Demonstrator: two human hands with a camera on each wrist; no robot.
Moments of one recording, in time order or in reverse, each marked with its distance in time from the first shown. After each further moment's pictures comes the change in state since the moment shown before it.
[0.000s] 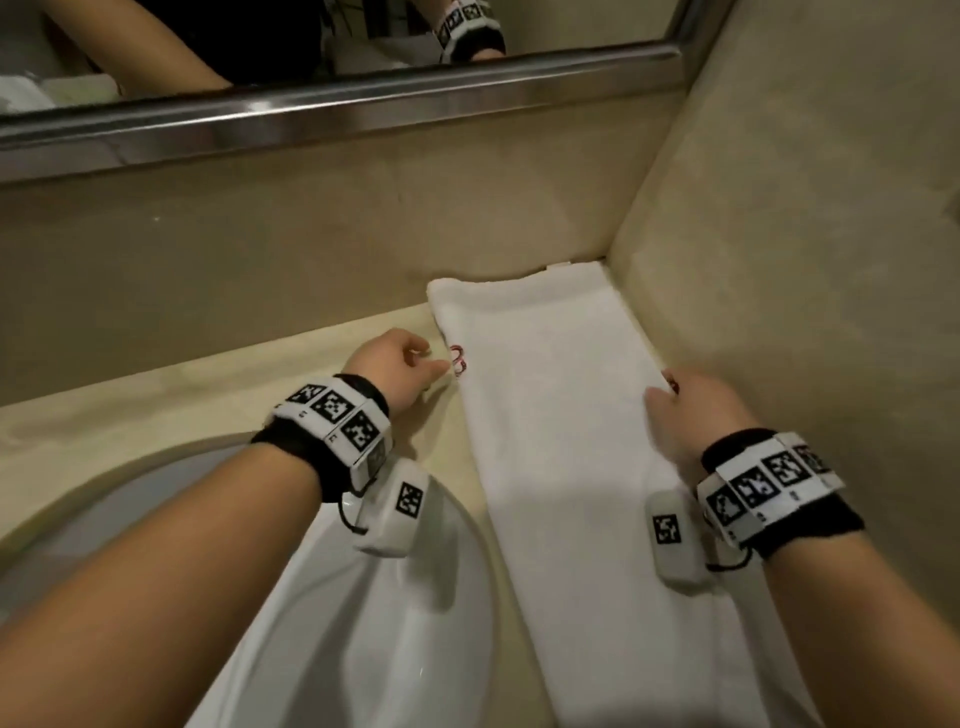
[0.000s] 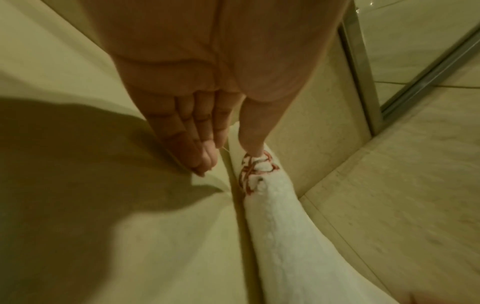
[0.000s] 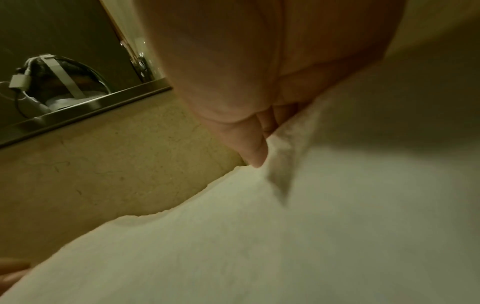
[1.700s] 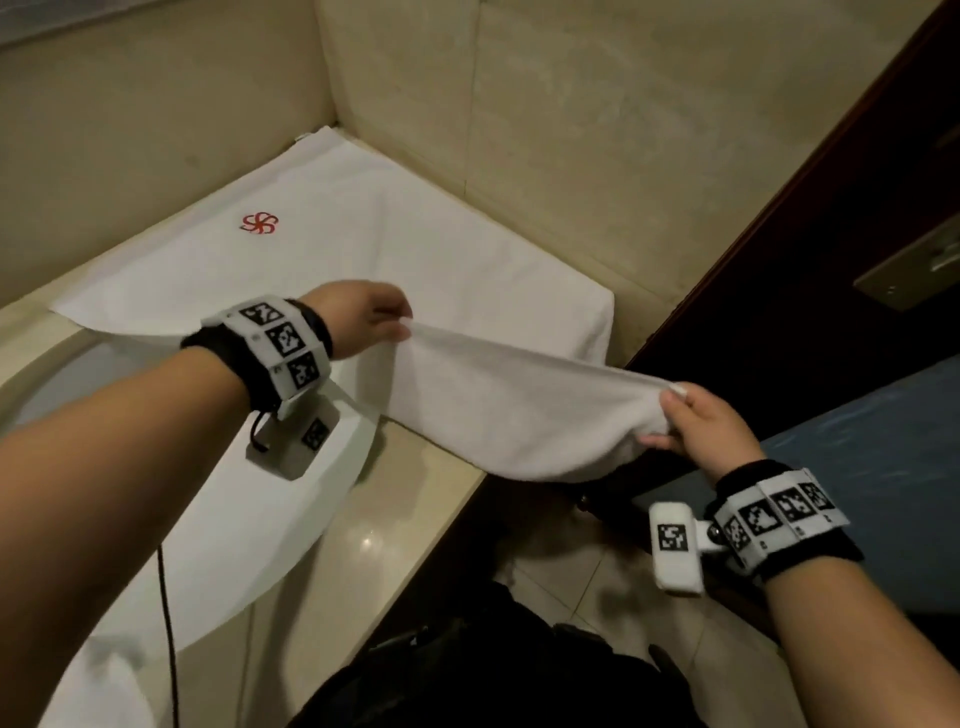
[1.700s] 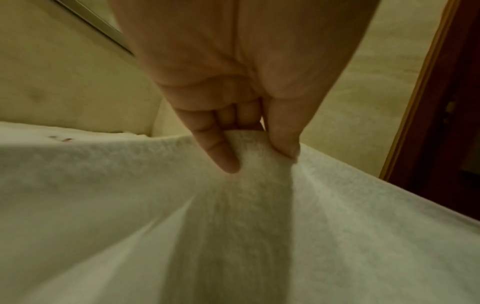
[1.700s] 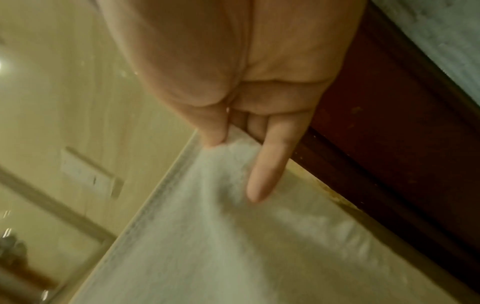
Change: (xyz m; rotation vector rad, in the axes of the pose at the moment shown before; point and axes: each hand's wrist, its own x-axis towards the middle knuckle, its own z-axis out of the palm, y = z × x) left_hand -0.249 -0.018 0.037 0.682 -0.435 0.882; right_hand -0.415 0.194 0.145 1.273 0.383 0.282
